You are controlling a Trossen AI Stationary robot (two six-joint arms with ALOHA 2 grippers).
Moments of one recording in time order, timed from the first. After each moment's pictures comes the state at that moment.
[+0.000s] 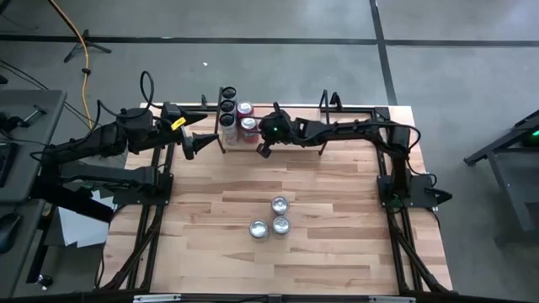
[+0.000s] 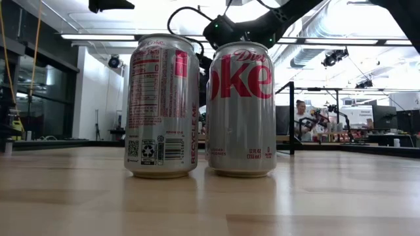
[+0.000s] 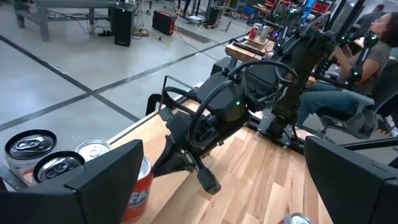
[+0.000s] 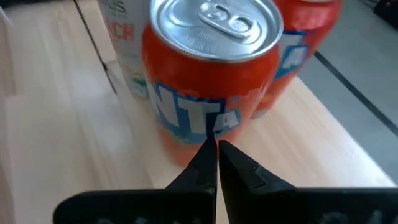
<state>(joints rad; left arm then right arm) 0.16 0.72 0.98 -0.47 -0.27 -0.31 -0.29 1.98 1.40 -0.09 0.20 0.03</state>
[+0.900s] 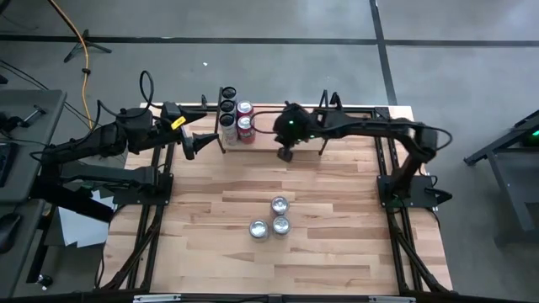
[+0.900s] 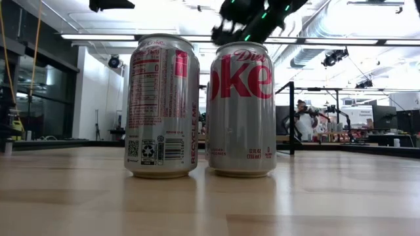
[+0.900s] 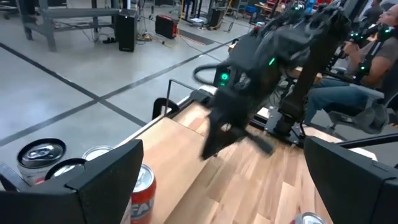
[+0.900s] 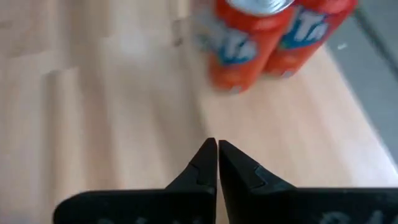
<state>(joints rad) 0.16 0.72 0.98 -0.47 -0.28 -0.26 -0.29 1.74 1.40 -0.48 0.01 -0.06</state>
